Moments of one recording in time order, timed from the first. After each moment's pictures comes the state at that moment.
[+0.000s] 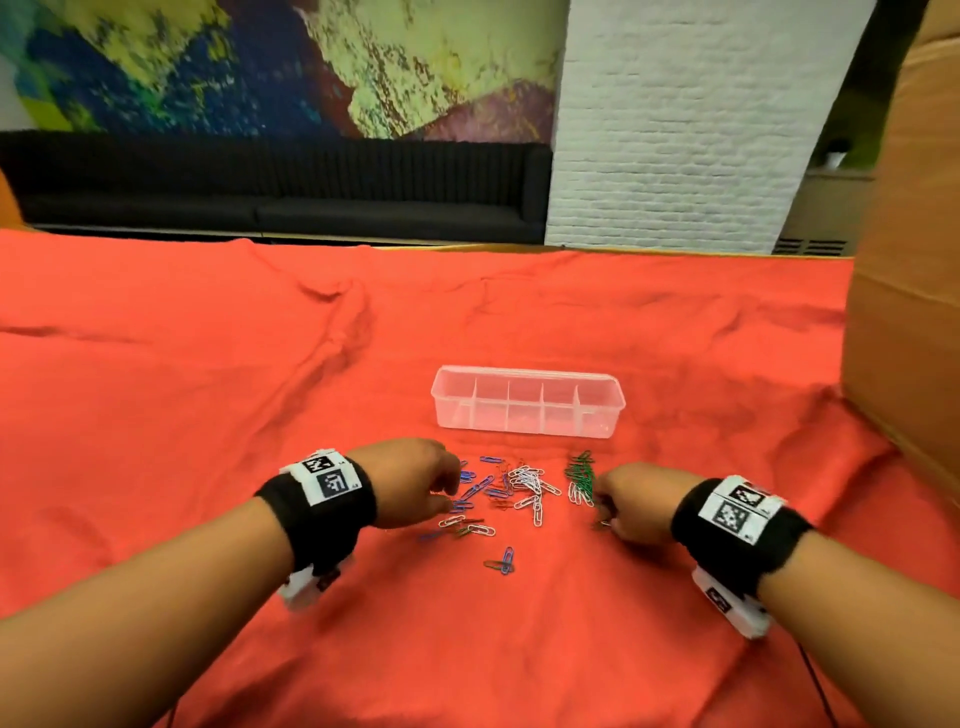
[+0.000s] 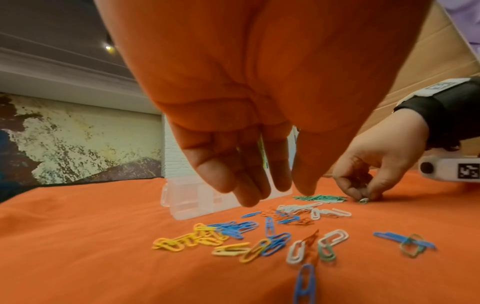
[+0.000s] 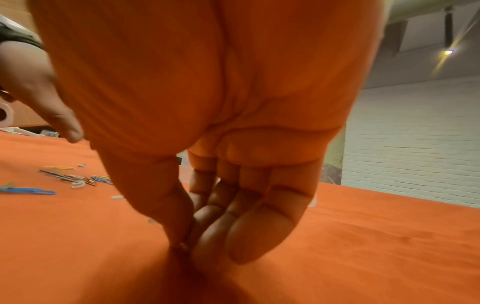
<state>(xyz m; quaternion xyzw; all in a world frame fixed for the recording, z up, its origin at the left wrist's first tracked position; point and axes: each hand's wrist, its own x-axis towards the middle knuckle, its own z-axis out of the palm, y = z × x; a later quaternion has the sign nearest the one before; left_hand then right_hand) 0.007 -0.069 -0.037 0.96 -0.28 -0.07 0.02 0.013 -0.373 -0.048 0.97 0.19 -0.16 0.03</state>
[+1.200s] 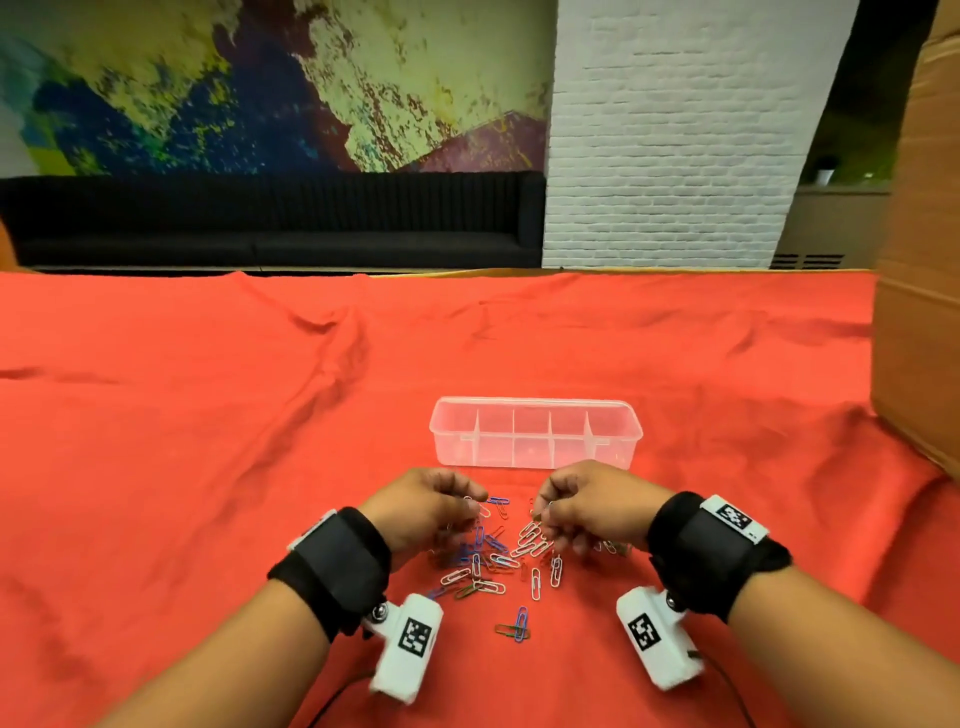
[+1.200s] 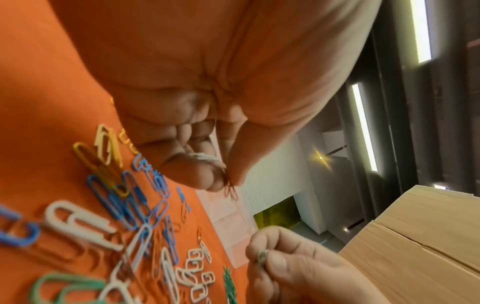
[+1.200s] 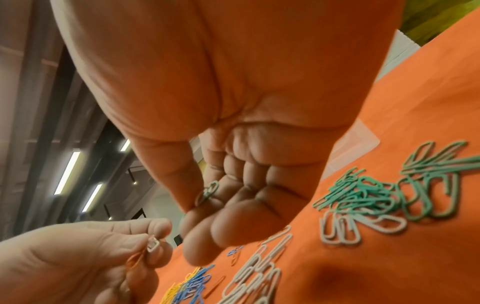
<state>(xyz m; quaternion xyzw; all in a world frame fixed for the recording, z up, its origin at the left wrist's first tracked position) 0.028 -0.095 -0.063 0.73 0.01 -0.18 0.66 0.044 -0.322 -0.048 0.84 0.11 -0.25 -0.47</state>
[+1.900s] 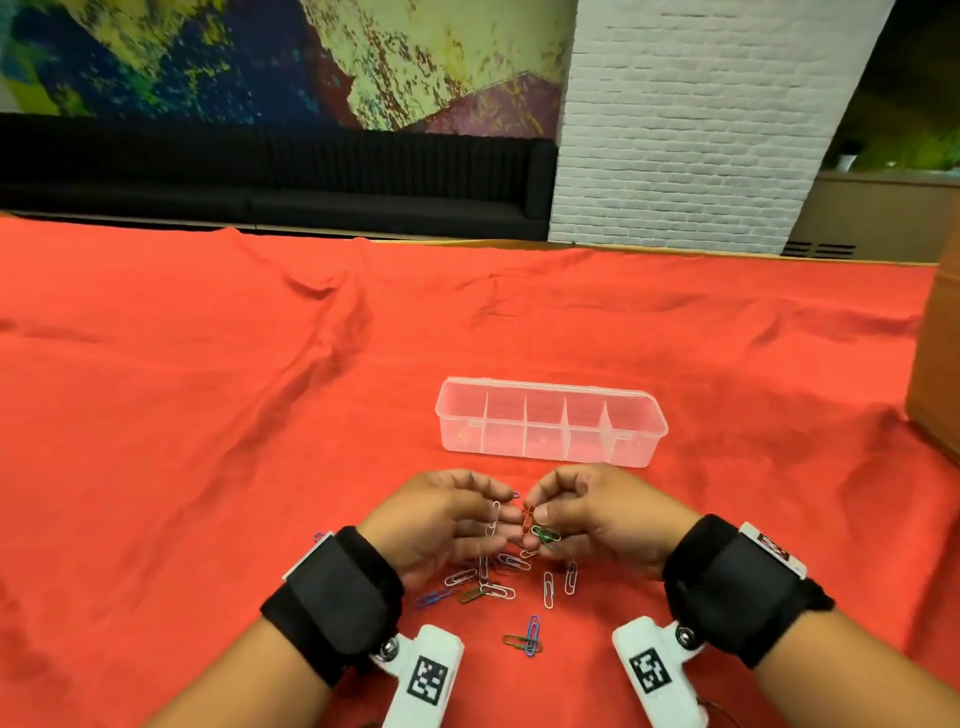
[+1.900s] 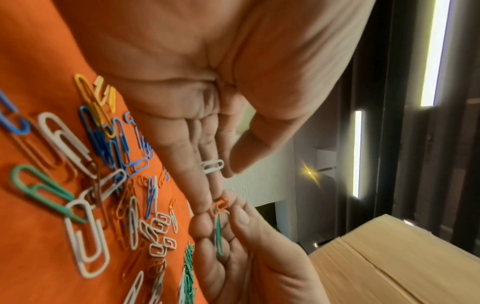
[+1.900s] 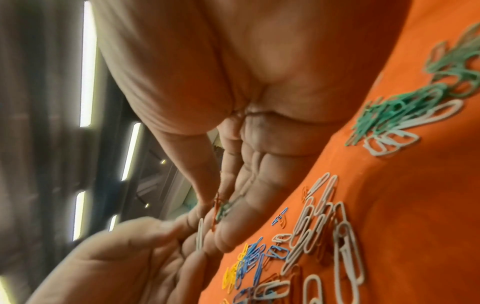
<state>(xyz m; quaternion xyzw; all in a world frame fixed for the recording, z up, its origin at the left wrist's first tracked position) 0.023 -0.102 -0.071 0.60 0.03 -0.21 0.77 0.042 -0.305 -0.058 0.69 0.04 -0.29 -0.66</state>
